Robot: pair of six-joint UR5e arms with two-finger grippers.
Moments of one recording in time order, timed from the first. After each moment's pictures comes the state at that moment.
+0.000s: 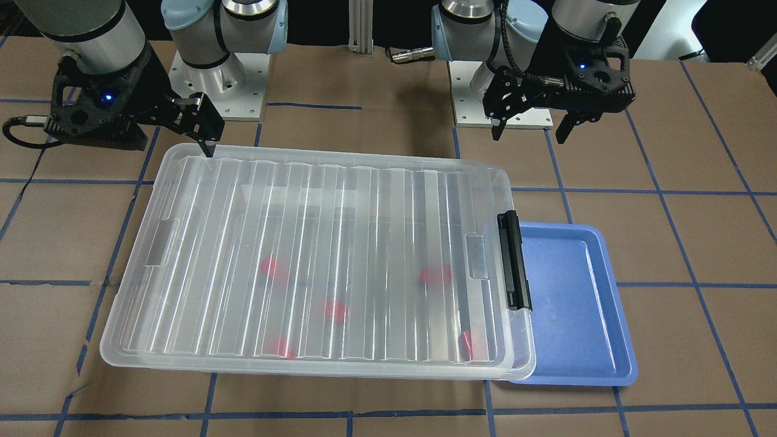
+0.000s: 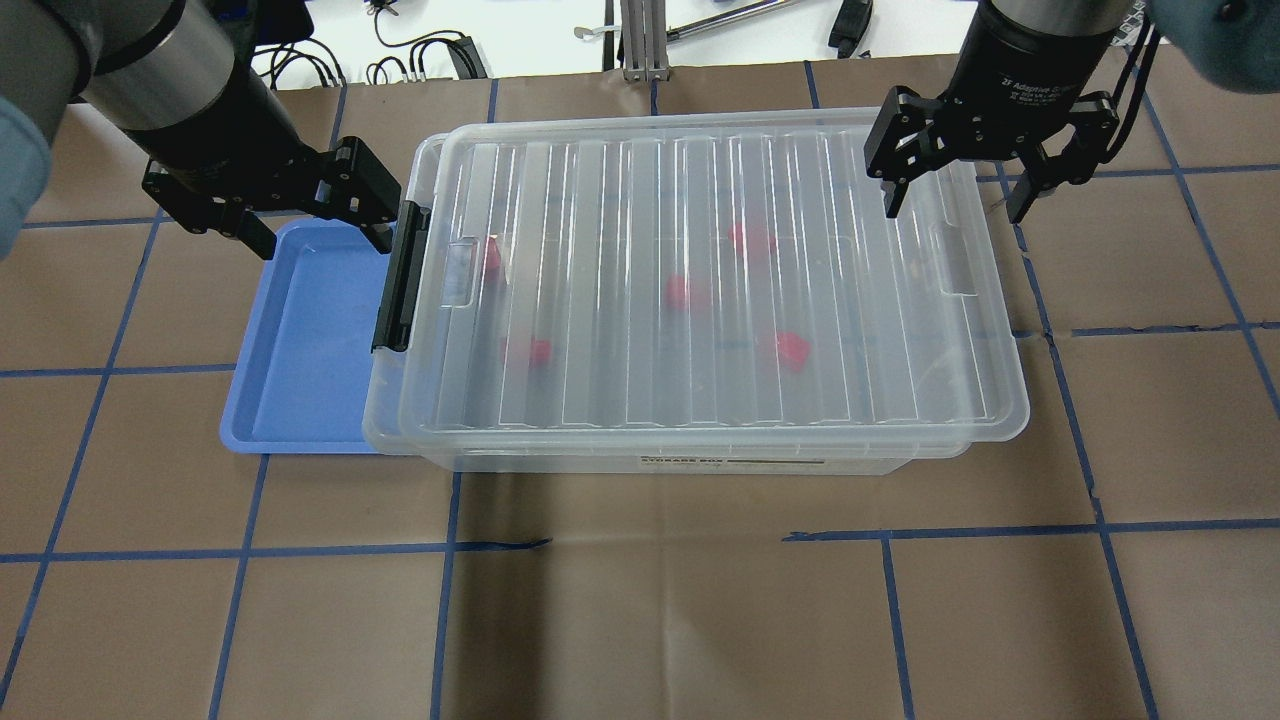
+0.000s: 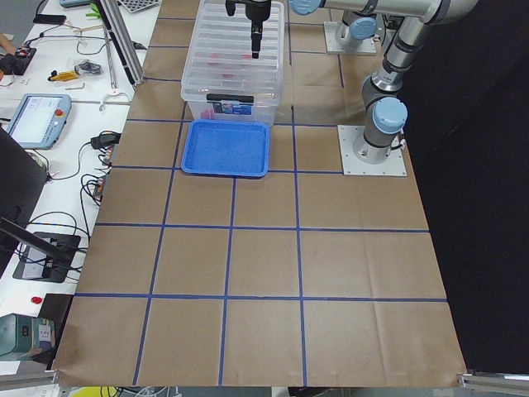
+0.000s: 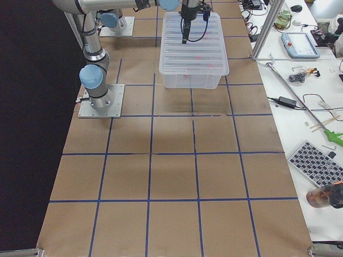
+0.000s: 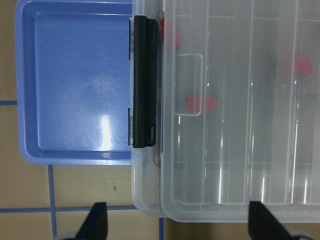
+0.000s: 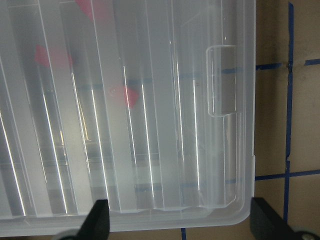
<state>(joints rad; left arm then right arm) -1.56 -1.50 -1.57 -1.59 1.54 0.02 1.57 -1.51 1.44 -1.42 -1.56 0.11</state>
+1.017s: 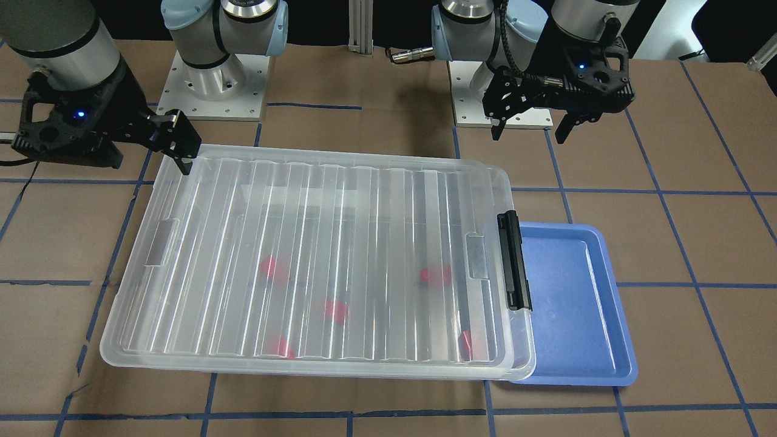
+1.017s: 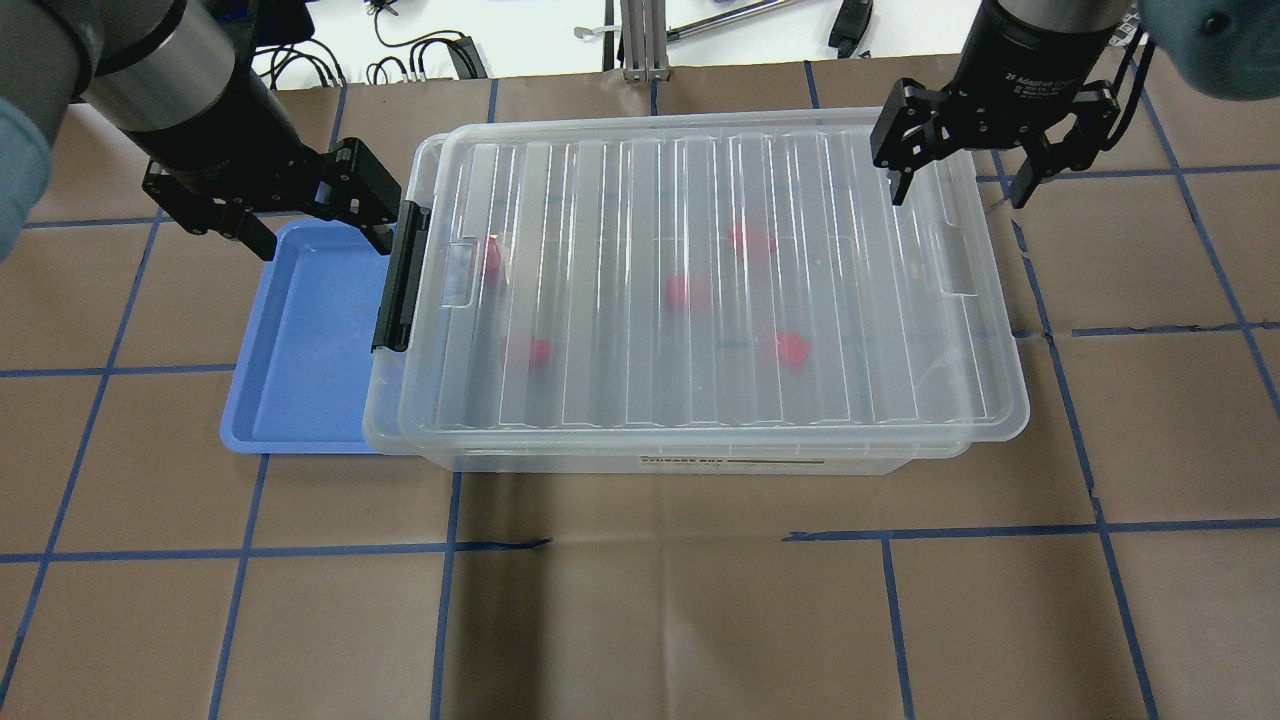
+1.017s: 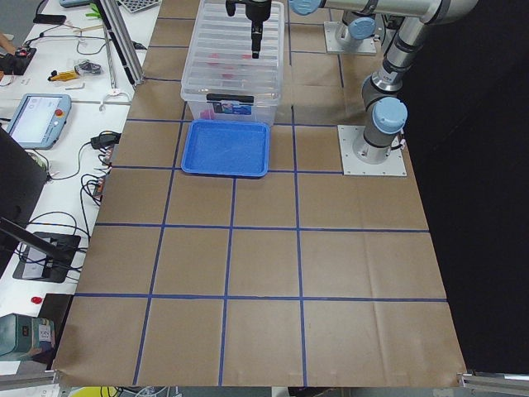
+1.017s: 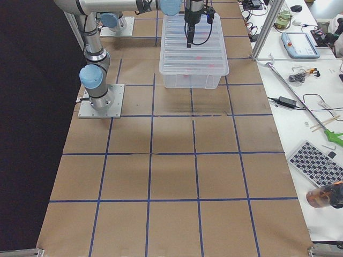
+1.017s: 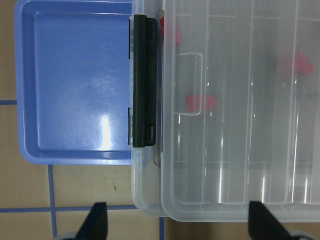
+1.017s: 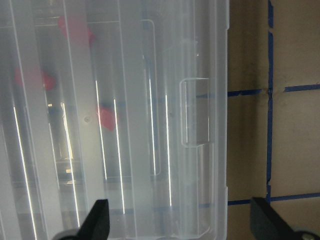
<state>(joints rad) -1.56 -1.50 -1.57 -1.59 1.54 0.02 1.51 -1.49 1.46 -1.50 -1.59 0.02</state>
